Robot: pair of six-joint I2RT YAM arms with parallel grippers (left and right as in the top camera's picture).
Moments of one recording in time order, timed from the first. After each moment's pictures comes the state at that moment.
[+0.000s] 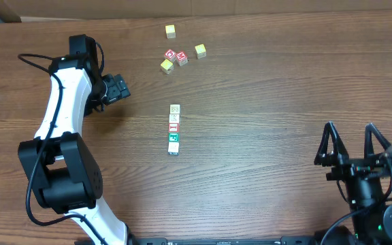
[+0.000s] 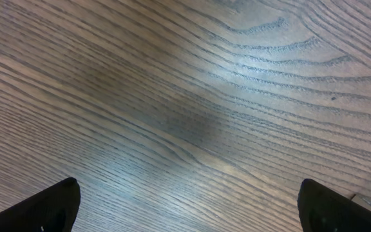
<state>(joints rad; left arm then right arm) 0.15 1.94 1.58 -1.01 -0.05 -0.34 0.19 0.21 0.56 -0.29 0.12 0.36</state>
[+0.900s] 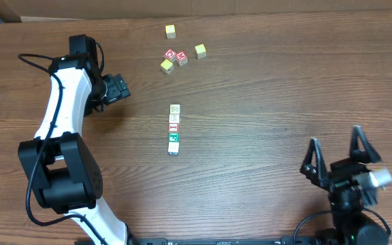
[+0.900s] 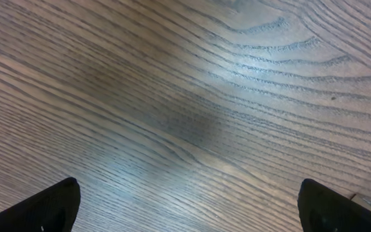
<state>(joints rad) 0.15 1.94 1.58 -1.01 -0.05 -0.34 0.09 0.01 0.02 0.46 -0.10 0.25</state>
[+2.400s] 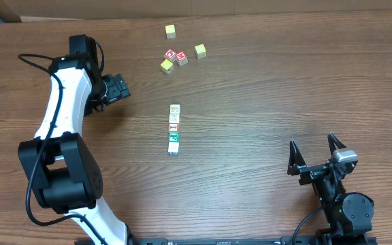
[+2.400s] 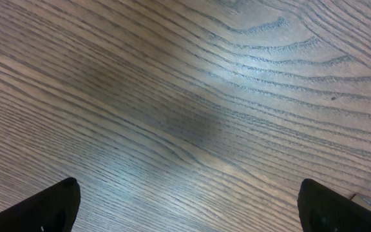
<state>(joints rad) 0.15 1.94 1.58 -1.01 -0.05 -0.34 0.09 0.01 0.02 -0.03 -0.12 0.12</state>
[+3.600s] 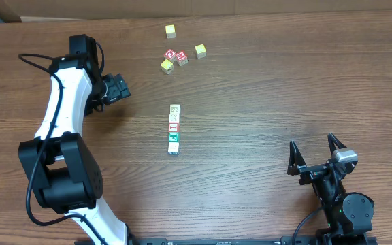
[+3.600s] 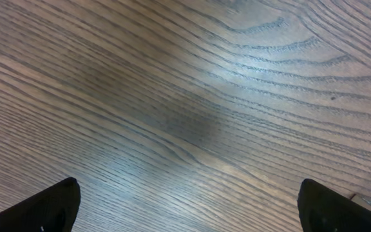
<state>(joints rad) 0.14 1.94 1.58 -1.01 -0.05 -0.34 0.09 0.01 0.02 -0.03 -0.12 0.12</state>
